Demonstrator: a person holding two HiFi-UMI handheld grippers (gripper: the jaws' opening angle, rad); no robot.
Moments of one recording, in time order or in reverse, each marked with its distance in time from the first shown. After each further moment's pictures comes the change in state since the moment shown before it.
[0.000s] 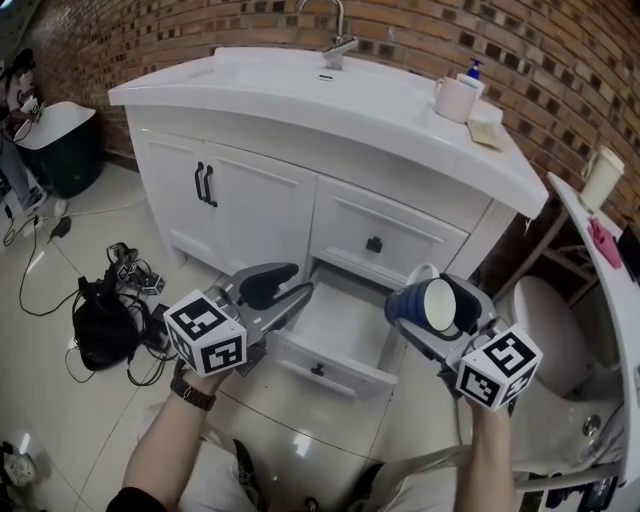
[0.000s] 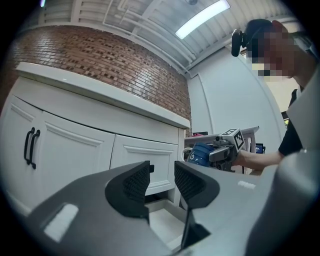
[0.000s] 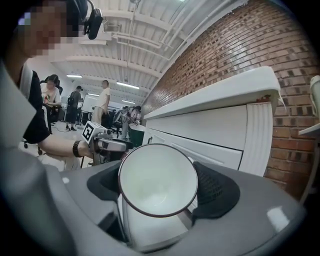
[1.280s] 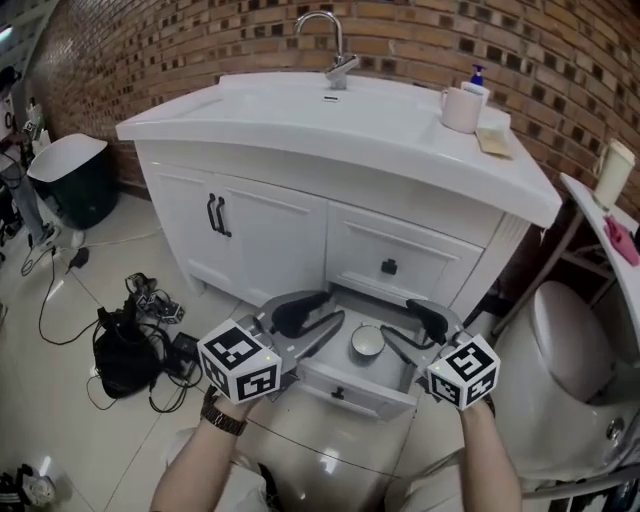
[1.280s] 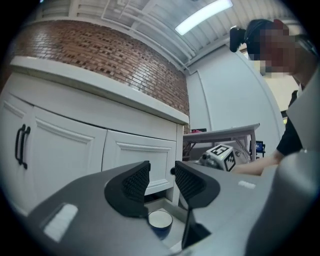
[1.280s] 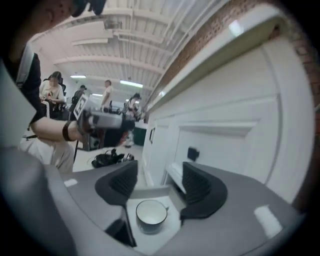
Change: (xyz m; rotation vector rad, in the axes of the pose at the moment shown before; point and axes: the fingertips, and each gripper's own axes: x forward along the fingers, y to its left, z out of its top) left arm 0.025 -0.006 -0.013 0.019 0.046 -0.021; right arm 0.077 0.002 -0.068 0.003 -0.023 0.065
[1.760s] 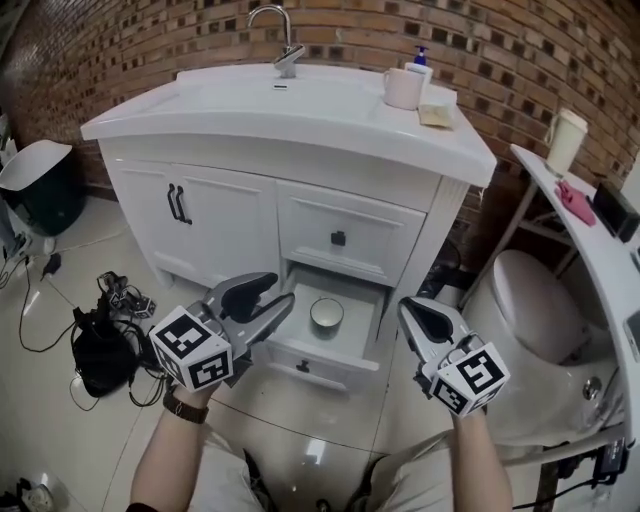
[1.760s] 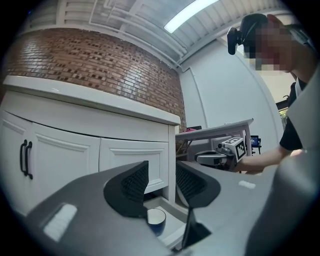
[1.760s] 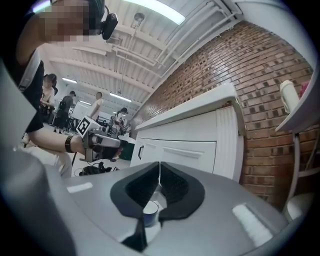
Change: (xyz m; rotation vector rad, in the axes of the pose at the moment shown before) left arm -0.018 -0.031 0.016 0.064 0.010 -0.011; right arm -0.120 0.003 0.037 0.001 -0.173 -0.205
